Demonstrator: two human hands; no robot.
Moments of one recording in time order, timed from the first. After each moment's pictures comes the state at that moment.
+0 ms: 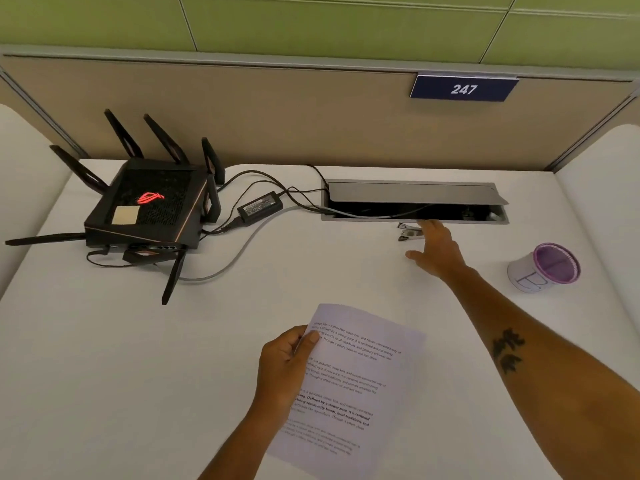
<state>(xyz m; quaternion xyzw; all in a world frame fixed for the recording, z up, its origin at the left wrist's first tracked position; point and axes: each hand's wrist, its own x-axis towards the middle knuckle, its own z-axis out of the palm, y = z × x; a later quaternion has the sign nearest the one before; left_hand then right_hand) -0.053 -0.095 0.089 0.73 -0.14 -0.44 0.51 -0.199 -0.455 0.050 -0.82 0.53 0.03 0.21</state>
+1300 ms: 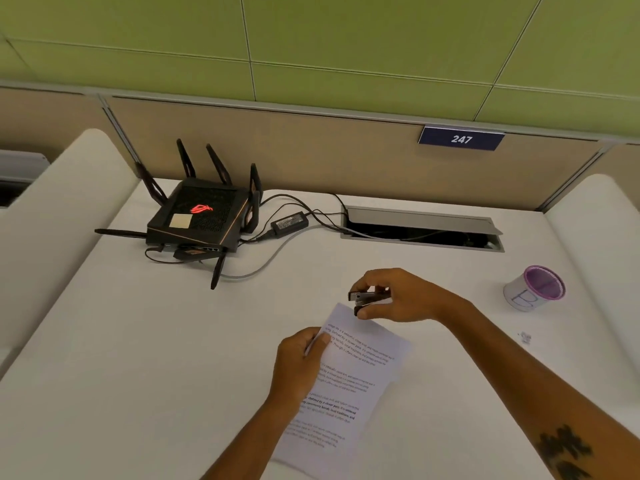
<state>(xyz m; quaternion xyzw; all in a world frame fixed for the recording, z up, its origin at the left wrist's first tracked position) -0.058 -0.048 0.106 0.75 -0.23 -0.38 0.50 -0.167 -0.286 0.184 -0.90 0.20 0.09 0.39</state>
